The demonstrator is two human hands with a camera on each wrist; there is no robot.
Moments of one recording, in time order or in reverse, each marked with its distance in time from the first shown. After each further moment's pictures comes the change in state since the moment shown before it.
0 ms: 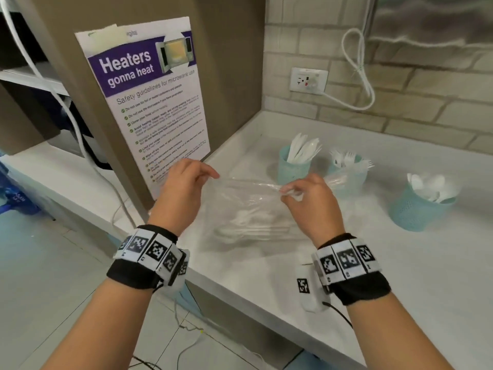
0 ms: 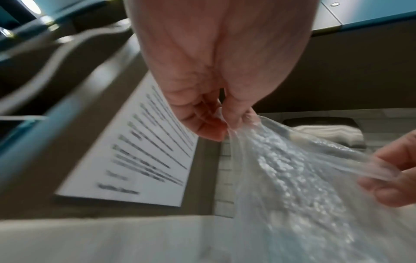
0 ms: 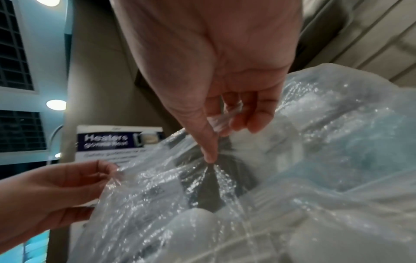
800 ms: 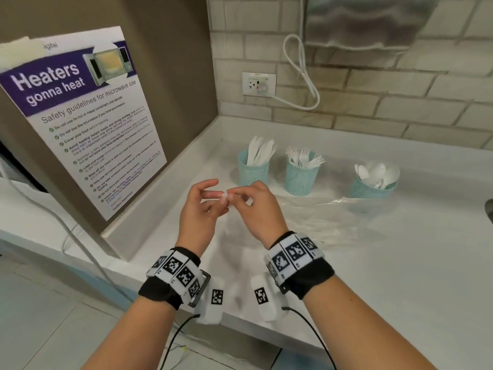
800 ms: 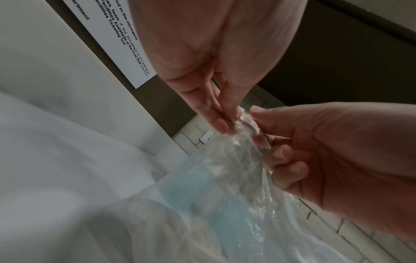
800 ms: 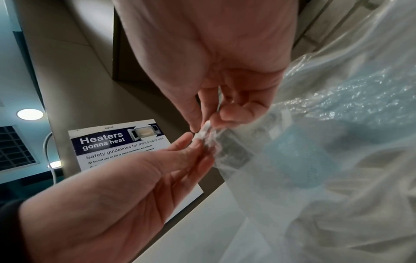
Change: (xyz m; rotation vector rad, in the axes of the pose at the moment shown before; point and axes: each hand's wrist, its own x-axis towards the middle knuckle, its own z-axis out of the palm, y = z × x) left_hand -0.007 0.058 0.096 -0.873 -0.022 -0.363; right_hand 0.000 -0.004 0.015 0.316 -0.063 0.106
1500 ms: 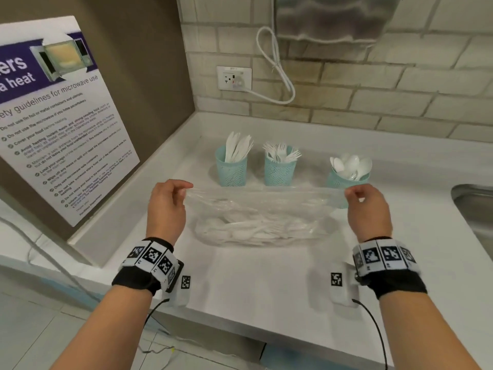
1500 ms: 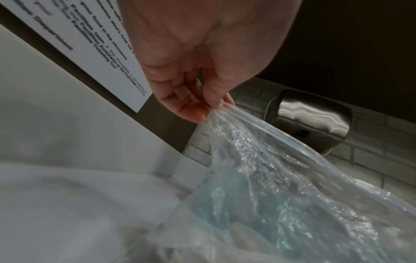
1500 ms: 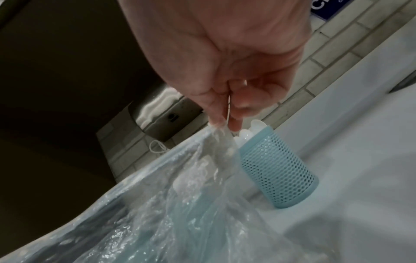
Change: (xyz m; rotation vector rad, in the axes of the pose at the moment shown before) left_hand 0.029 -0.018 -0.014 0.552 0.081 0.142; right_hand -0.034 0.110 -0.171 -0.252 0.559 0.415
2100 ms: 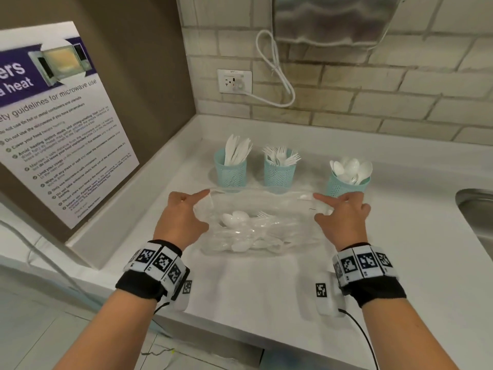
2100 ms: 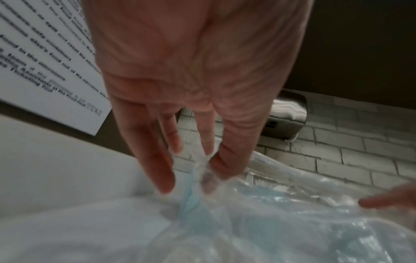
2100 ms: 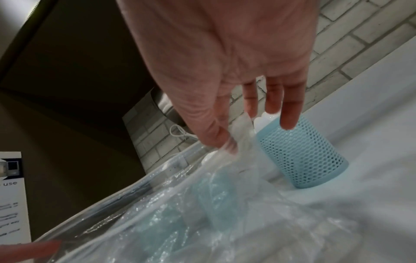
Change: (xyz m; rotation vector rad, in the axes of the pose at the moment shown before) left_hand -0.011 0.025 0.011 0.400 -0.380 -0.122; right_hand -0.012 -0.004 0.025 -0.267 -0.188 -0.141
